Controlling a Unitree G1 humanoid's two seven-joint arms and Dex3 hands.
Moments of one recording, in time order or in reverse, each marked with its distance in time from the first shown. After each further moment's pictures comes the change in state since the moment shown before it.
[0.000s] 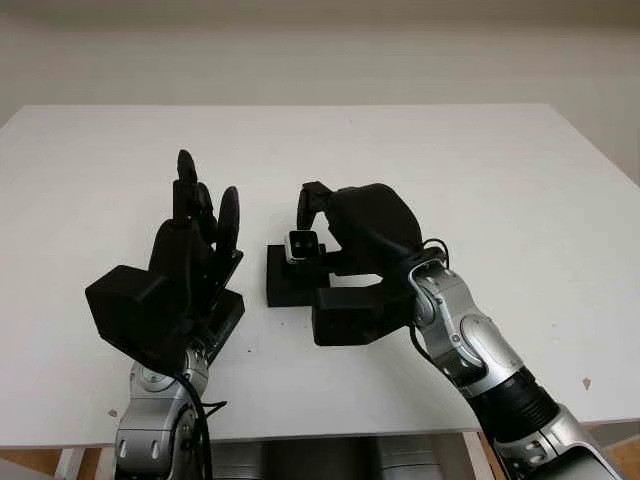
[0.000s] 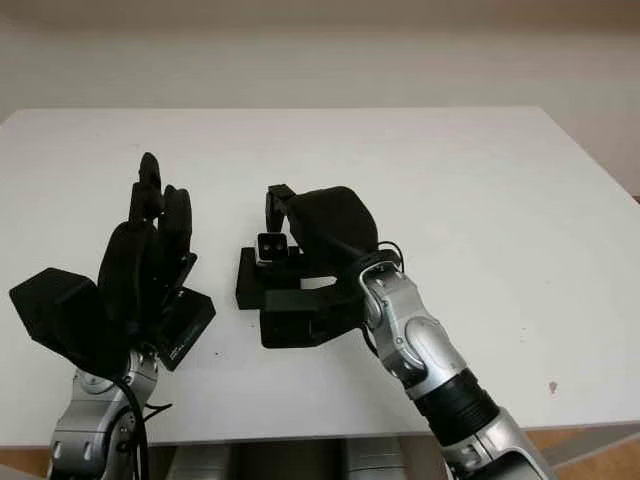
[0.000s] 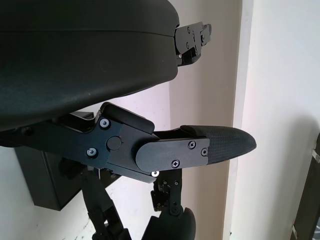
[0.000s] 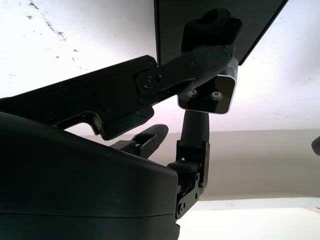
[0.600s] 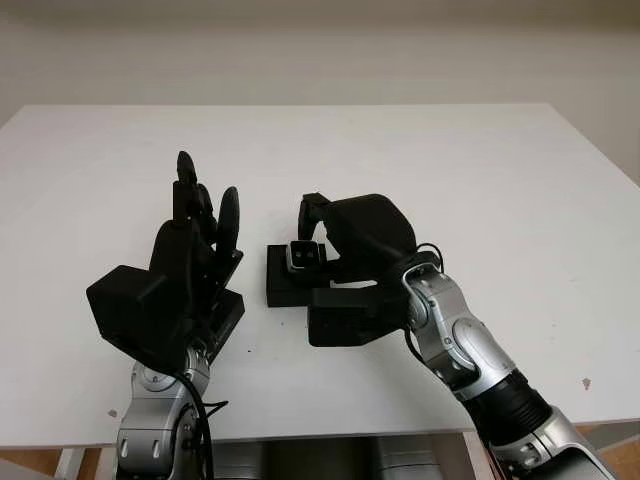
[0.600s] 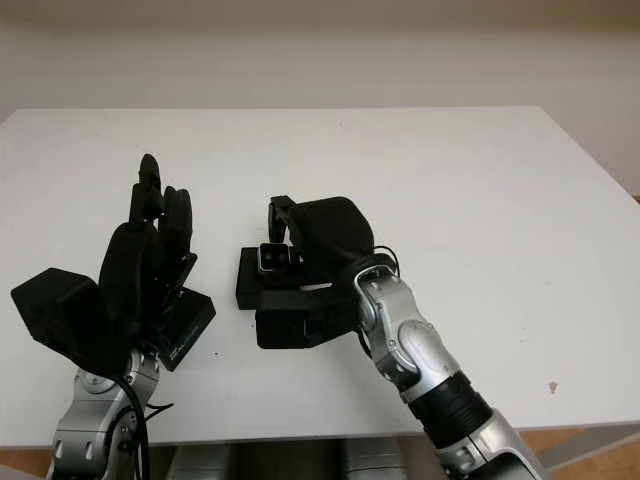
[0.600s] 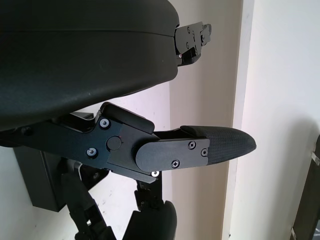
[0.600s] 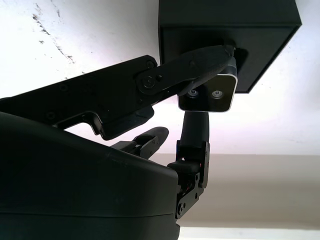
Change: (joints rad) left arm 0.000 -0.004 0.000 0.000 -0.001 0.000 0.009; right arm 0.004 0.014 0.028 0.011 -0.030 0.067 0.079
